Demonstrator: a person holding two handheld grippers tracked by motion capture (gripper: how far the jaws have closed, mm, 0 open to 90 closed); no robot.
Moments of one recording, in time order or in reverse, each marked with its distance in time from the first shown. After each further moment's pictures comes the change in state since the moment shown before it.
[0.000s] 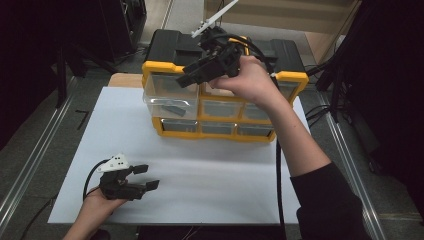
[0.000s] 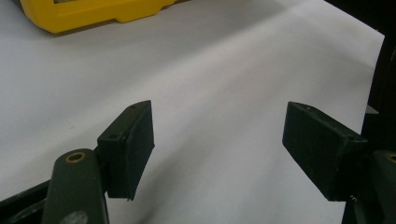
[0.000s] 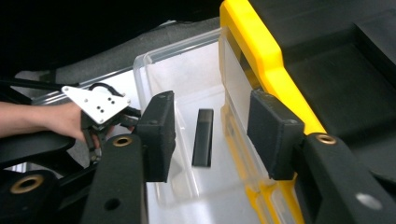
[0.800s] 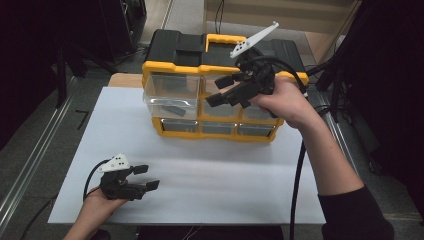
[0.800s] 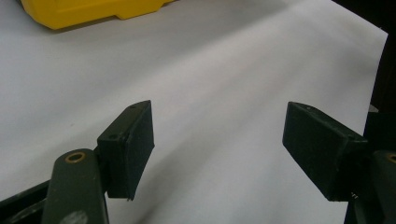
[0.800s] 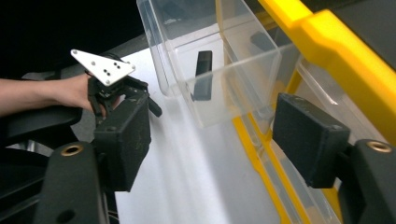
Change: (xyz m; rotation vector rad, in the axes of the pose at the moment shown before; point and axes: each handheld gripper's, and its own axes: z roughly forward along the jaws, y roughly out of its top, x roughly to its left) left arm 0.000 -0.001 0.001 0.007 0.000 -0.002; right arm -0.002 -0.066 -0.032 -0.031 0.006 0.029
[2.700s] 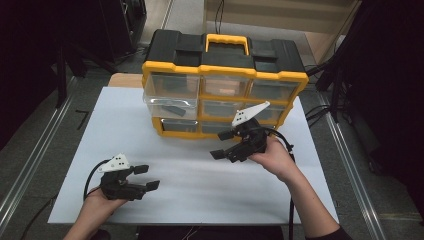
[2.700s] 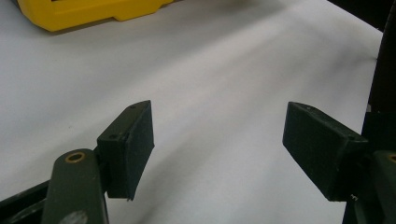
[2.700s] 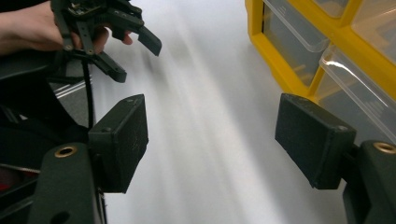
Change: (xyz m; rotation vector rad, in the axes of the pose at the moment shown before) left arm -0.001 0.000 0.000 -0.004 -0.008 0.003; right arm 0.009 -0.134 0.085 -0.016 0.045 0.066
